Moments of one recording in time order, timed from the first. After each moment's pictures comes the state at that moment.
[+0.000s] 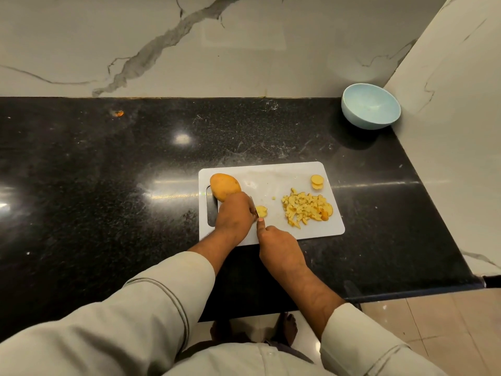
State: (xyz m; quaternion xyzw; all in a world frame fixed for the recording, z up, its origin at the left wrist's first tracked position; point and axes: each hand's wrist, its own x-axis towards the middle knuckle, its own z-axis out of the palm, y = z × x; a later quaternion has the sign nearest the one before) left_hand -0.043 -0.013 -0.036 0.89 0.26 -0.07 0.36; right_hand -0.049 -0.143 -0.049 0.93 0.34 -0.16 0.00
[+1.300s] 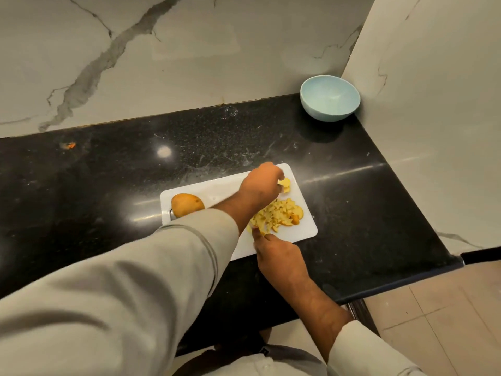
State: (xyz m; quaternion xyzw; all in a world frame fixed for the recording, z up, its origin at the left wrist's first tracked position) left_hand 0.088 -0.082 -0.011 0.96 0.03 -0.11 0.25; right_hand -0.025 -0.195 -0.055 0.95 0.28 -0.12 -0.11
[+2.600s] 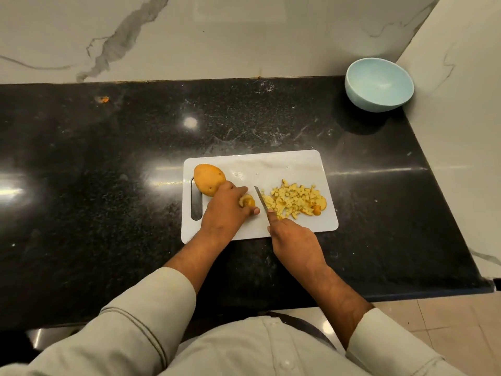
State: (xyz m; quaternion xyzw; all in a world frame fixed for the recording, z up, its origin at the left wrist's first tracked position) left_hand -0.041 -0.029 -0.054 0.90 0.25 -0.01 0.36; right_hand -0.017 -0.200 -0.060 0.93 0.34 -0.13 -0.09
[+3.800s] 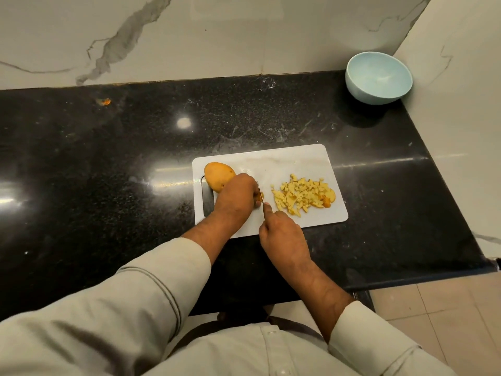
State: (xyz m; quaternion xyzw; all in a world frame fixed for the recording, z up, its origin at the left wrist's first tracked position) left_hand -0.021 -0.012 -0.026 0.93 0.17 -0.14 0.29; right_hand -0.047 -0.149 -0.048 0.95 0.23 -0.16 -0.16
